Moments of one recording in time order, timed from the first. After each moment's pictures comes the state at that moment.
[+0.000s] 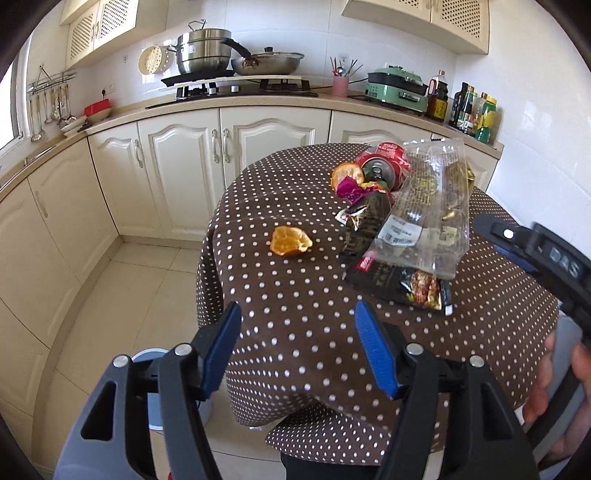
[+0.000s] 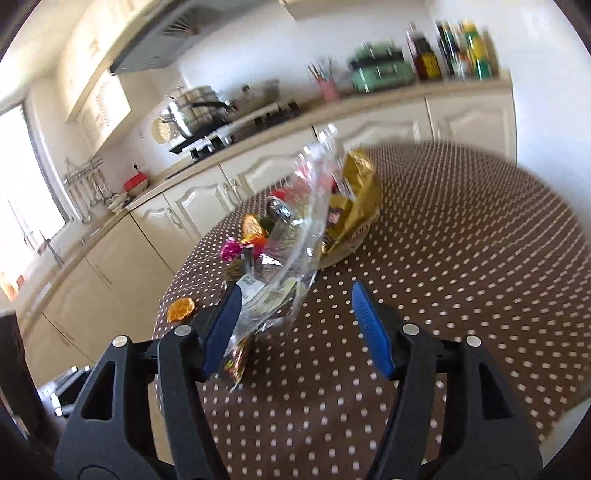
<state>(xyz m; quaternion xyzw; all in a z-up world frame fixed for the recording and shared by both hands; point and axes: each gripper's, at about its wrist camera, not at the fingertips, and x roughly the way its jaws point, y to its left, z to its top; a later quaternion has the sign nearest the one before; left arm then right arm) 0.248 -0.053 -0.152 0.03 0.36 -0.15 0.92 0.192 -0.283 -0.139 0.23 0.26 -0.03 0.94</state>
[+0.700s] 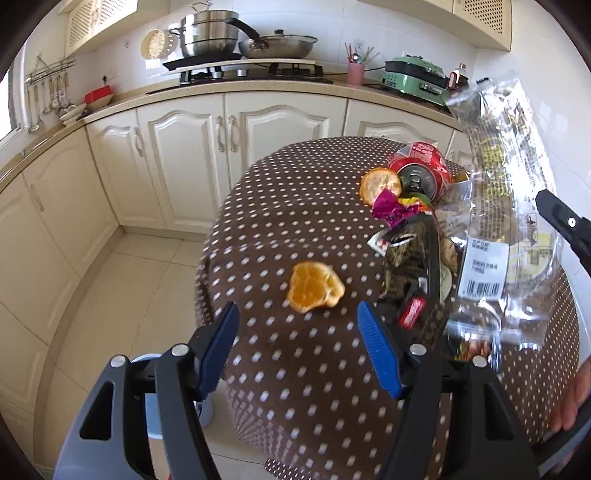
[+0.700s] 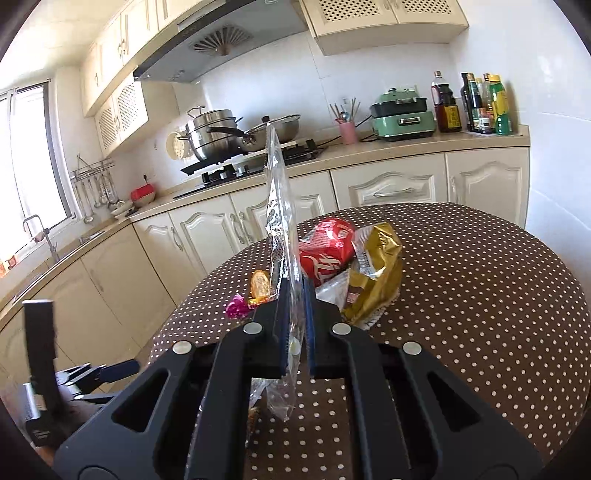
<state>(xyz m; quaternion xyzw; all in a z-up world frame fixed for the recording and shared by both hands) 0.324 -0.064 -0.166 0.03 0.39 -0.14 0.91 0.209 -0.274 -0.106 0.15 0.19 -0.02 0.97</state>
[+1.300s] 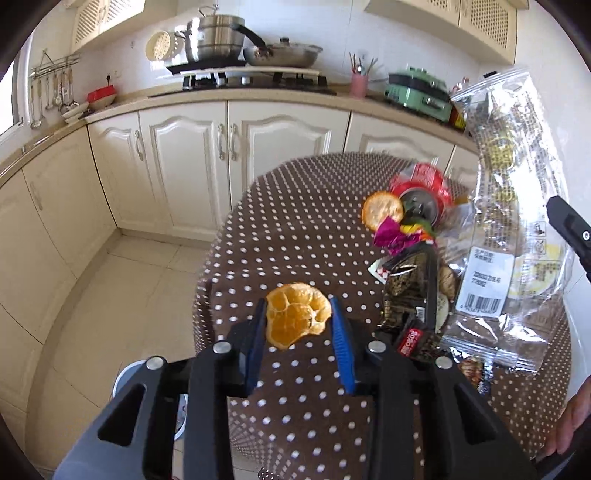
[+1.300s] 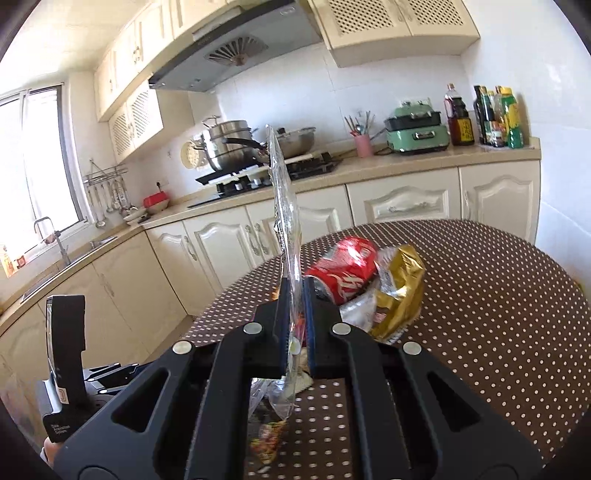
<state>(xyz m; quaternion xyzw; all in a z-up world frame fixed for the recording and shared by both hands) 0.329 -0.054 -0.149 0.00 0.37 -0.14 0.92 0.214 -0.257 -0.086 0.14 0.16 0.00 0.98</state>
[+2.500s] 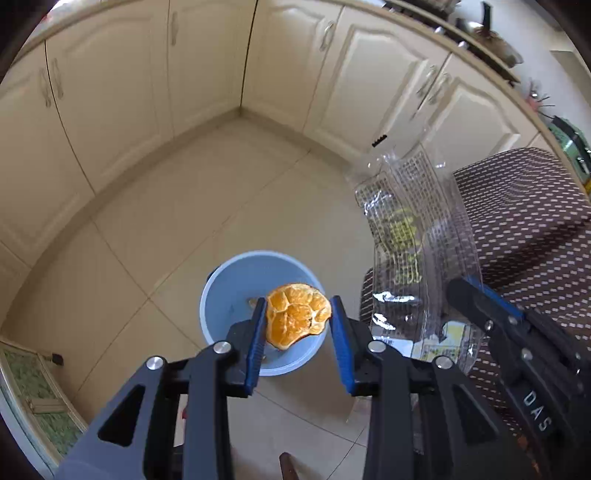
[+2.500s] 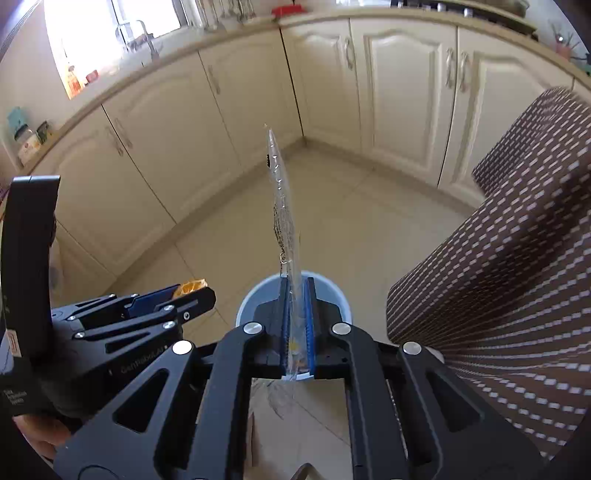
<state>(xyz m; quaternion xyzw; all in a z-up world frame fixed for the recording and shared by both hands) 0.333 0.273 -0.334 -0.15 0.50 0.05 0.85 0.315 0.129 -0.290 0.00 0.44 0.24 0.87</state>
